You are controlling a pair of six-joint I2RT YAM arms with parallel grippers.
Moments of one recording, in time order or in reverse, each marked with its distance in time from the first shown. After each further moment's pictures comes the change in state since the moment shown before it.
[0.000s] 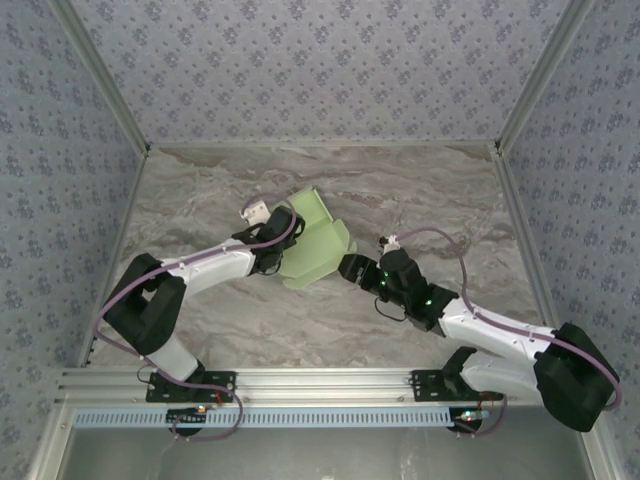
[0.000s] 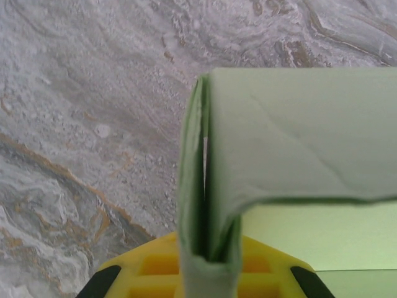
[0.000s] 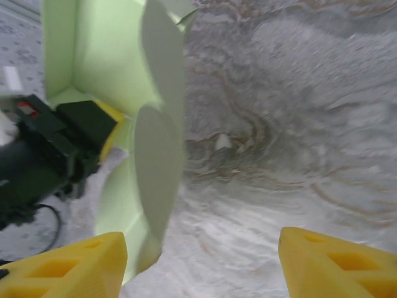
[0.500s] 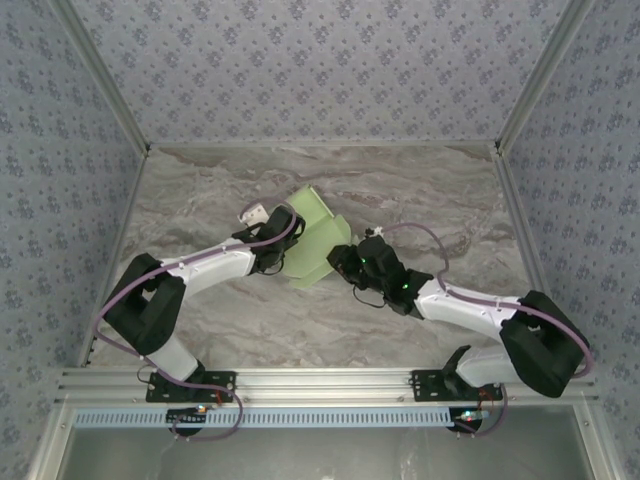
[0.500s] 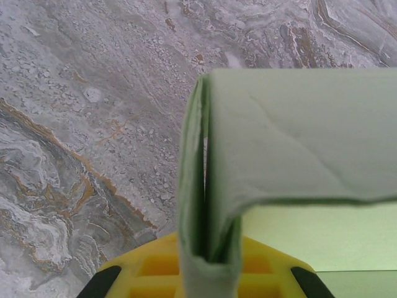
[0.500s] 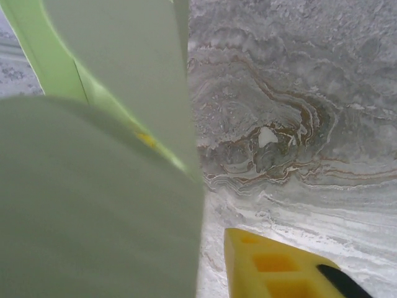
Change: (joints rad) left arm 0.000 0.000 0.005 -0.016 0.063 -0.112; right arm 0.026 0.232 0.164 0.031 -0.004 0.243
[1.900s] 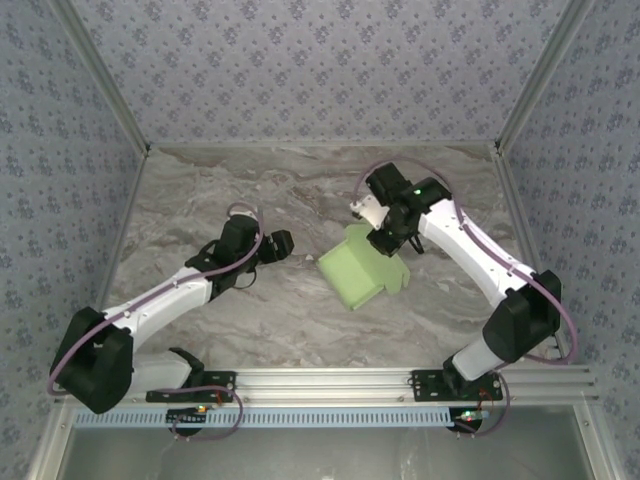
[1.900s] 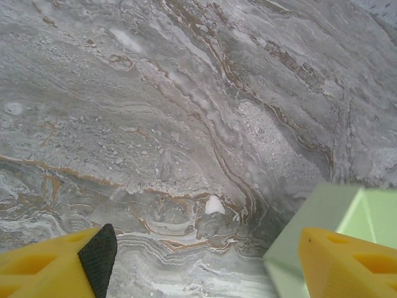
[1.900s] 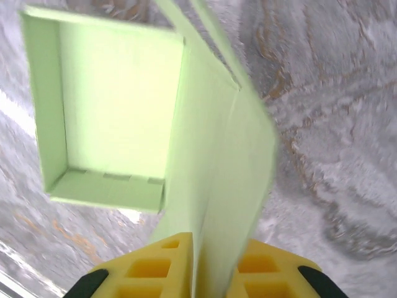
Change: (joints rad) left arm 0.123 -0.371 -0.286 0.200 0.439 0.461; right arm -0.243 0.227 0.838 -1.387 0.011 -1.664
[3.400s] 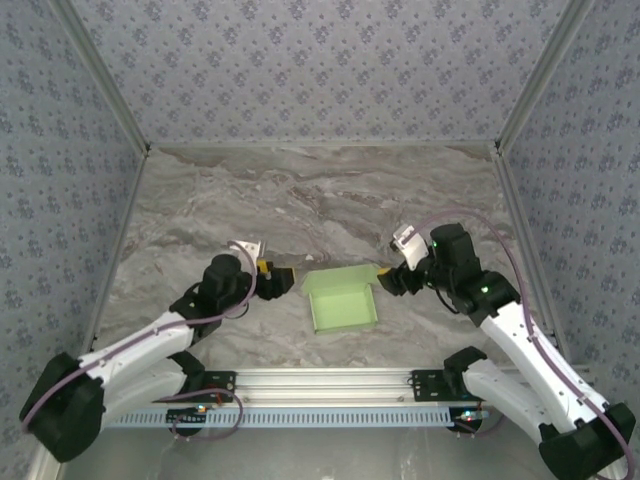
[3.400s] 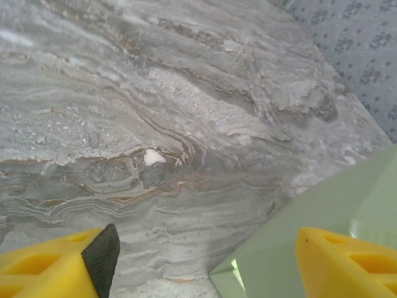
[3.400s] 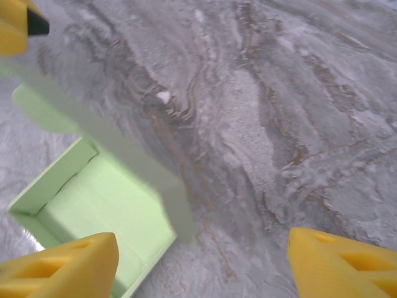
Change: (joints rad) left arm -0.092 -0.348 -0.367 0.253 0.140 0.220; right arm -0.116 -0.745 -0.722 0.565 -0.311 0.095
